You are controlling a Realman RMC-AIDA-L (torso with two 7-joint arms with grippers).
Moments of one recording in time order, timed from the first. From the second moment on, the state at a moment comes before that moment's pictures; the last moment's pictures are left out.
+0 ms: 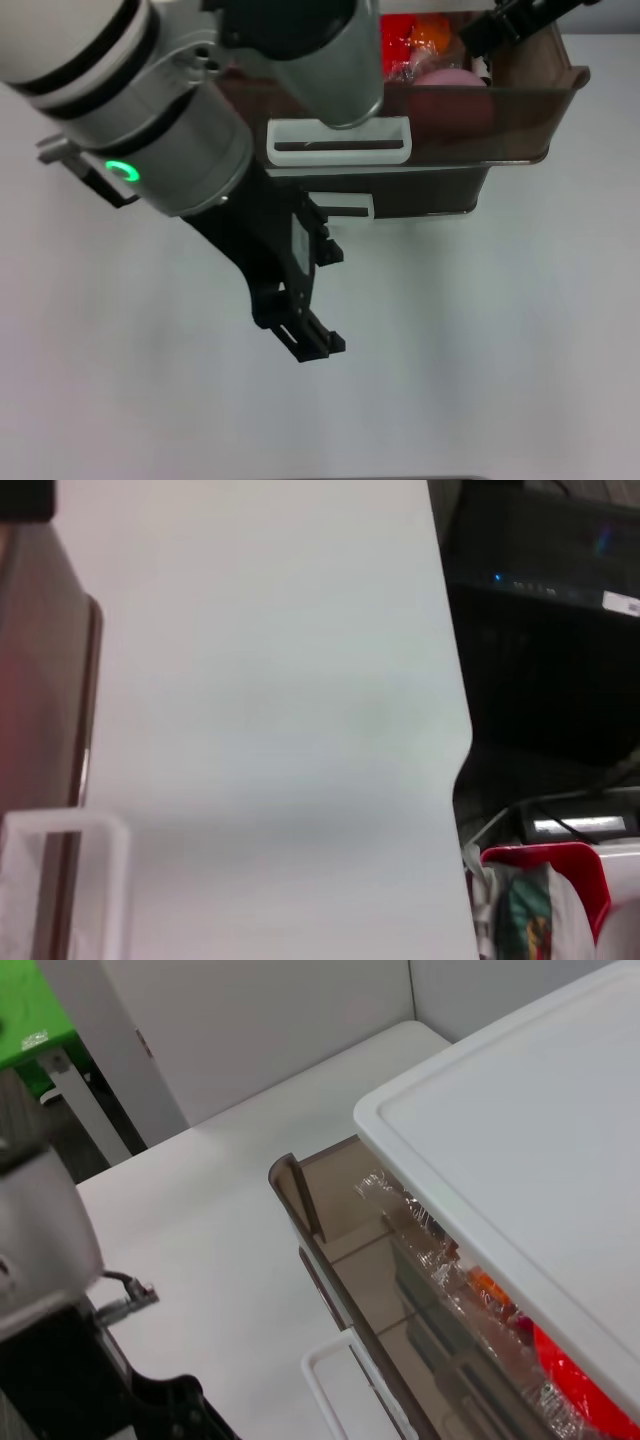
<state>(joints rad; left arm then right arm) -0.78 -2.05 1.57 1.77 2.27 1.93 -2.42 0.85 1.70 -1.19 -1.40 1.24 1.86 -0.52</state>
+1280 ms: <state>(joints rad) -0.96 -2.05 1.56 1.44 2.34 1.76 -2.32 0.85 1.70 -1.19 -1.39 1.23 1.86 -0.52</state>
